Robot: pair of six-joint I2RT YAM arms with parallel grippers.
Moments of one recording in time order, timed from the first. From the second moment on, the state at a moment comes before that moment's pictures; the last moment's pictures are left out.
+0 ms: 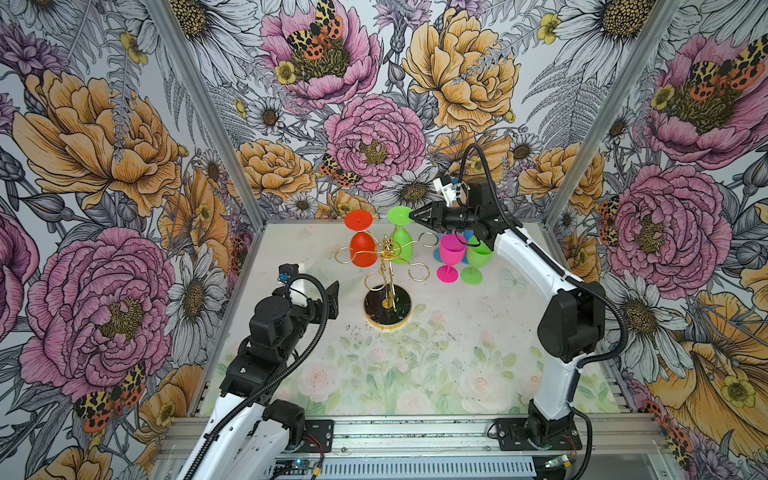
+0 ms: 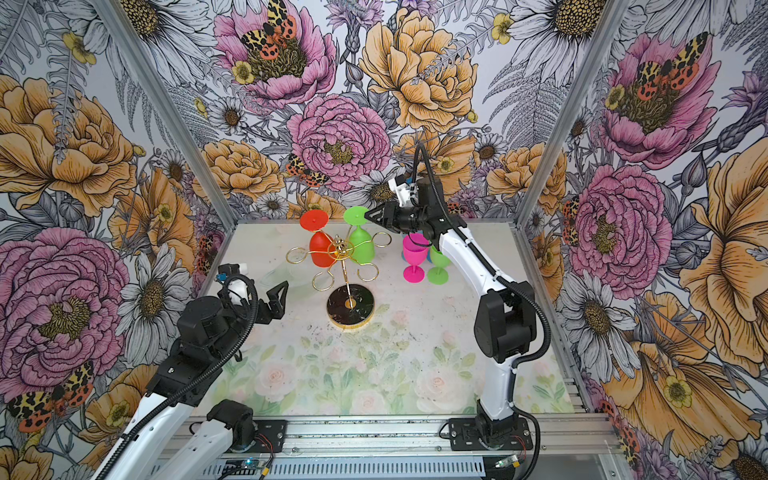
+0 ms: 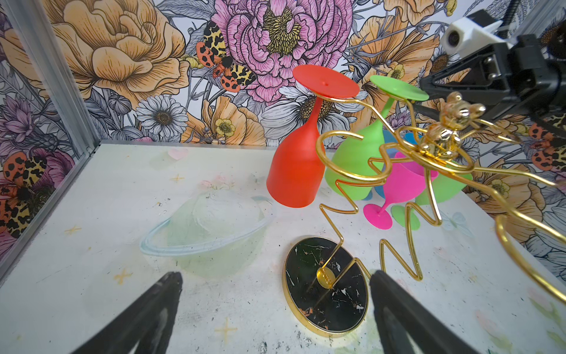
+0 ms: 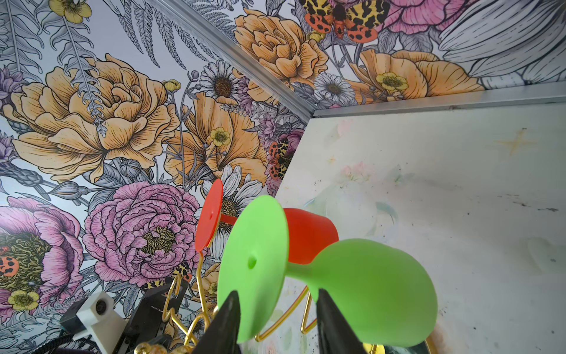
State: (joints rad) left arm -0.32 0.59 0.67 -0.32 -0.08 -0.21; right arm 0.32 1.91 1.80 -0.30 -0.84 0.64
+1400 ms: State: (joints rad) left arm -0.30 0.59 0.67 -0.32 -0.07 -0.21; right arm 0.34 1.94 1.84 -0.23 -0.92 0.72
